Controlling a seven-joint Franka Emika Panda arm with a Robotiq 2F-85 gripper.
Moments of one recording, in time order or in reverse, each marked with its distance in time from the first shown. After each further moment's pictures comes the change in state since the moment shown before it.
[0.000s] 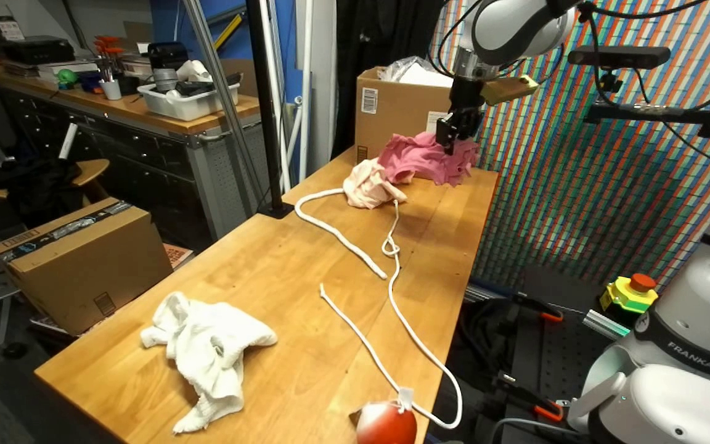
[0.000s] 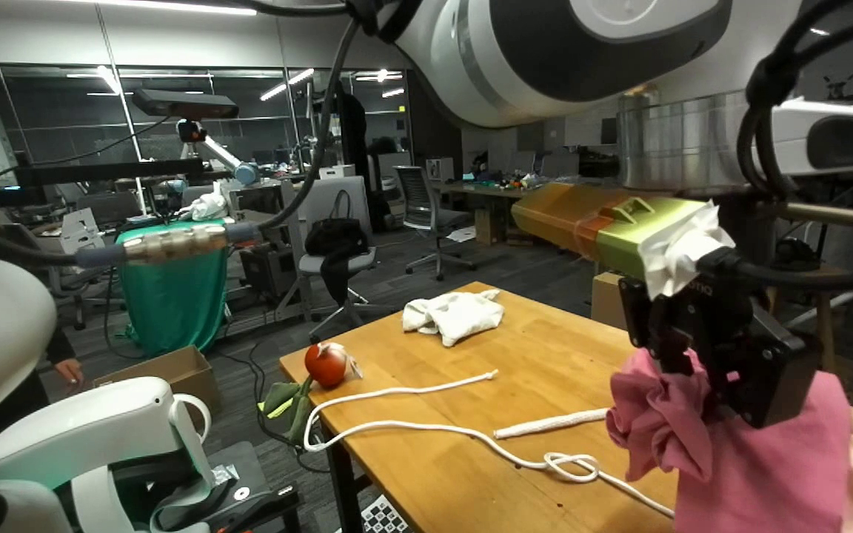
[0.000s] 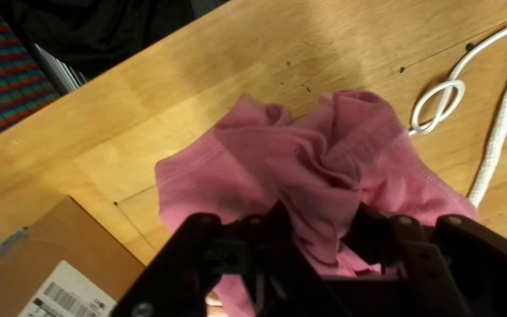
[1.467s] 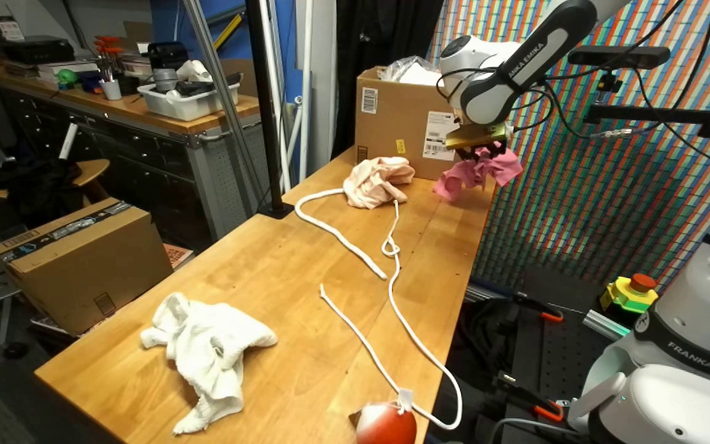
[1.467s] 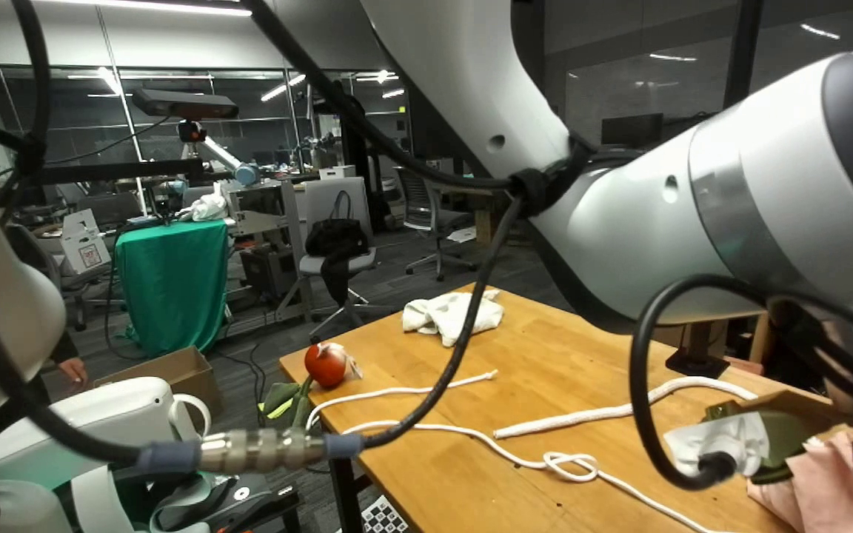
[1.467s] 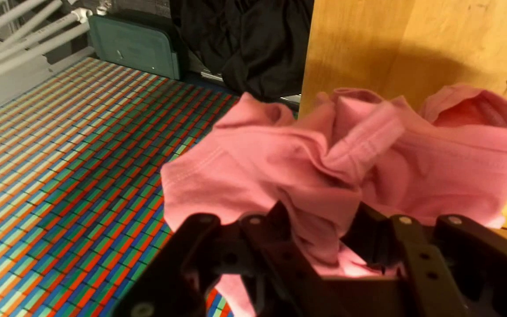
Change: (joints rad) arm -0.072 0.395 -0.101 0.227 -0.575 -0.070 1.229
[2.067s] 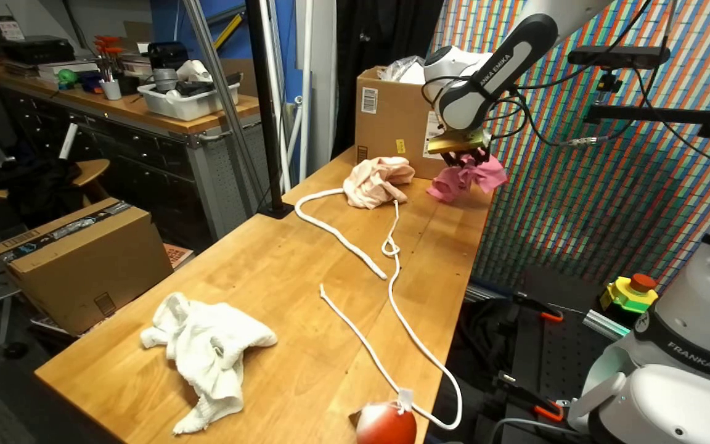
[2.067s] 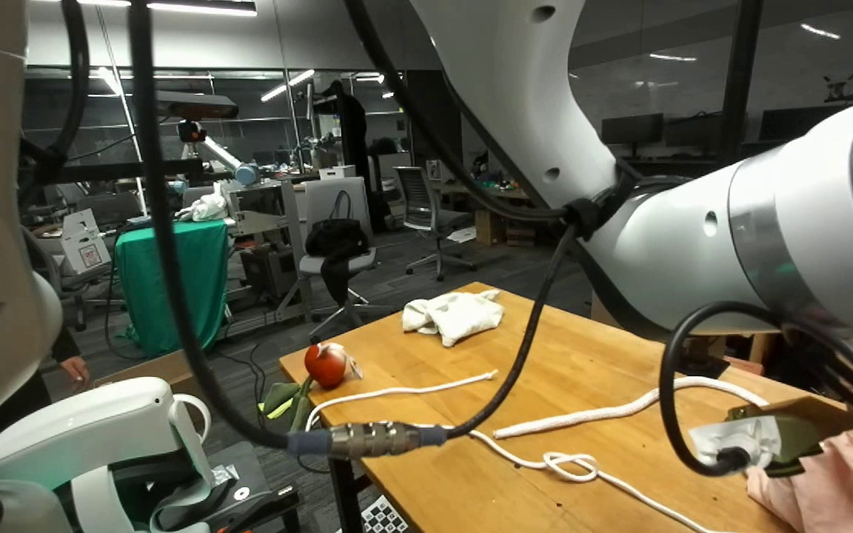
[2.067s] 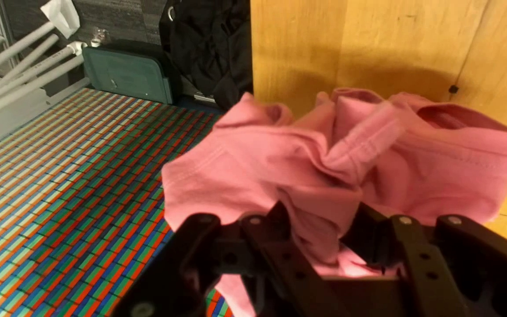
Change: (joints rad) arm 0.031 0.127 -0.006 0.118 0.121 -0.017 0.019
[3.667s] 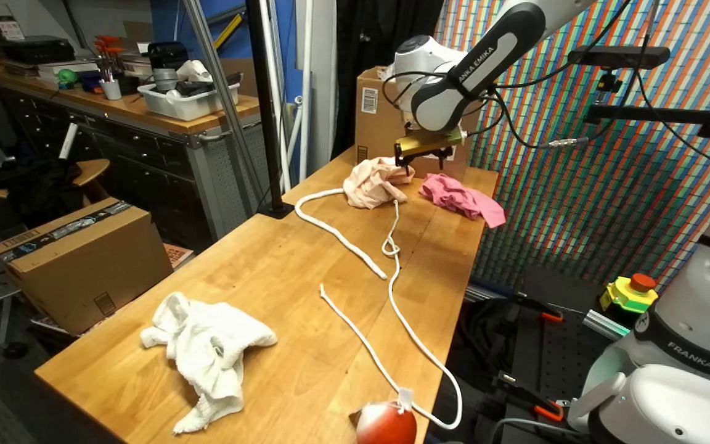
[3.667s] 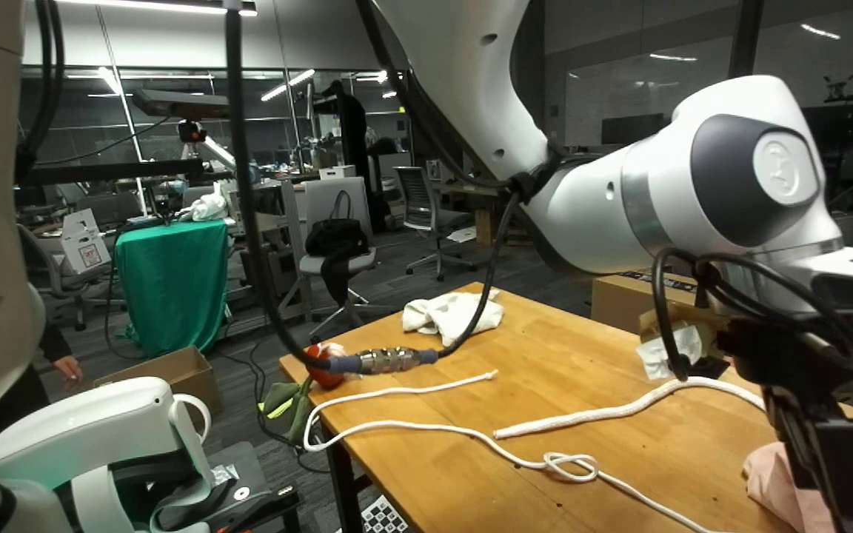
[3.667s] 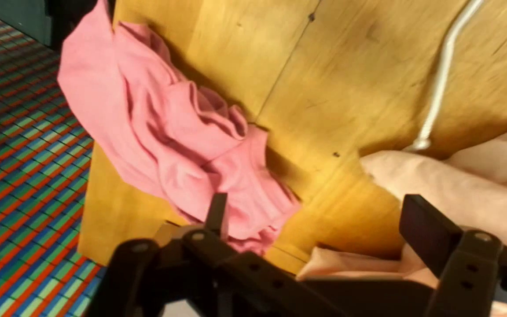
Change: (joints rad) arm 0.128 -0.032 0.059 -0.019 0.096 0.151 -0.308
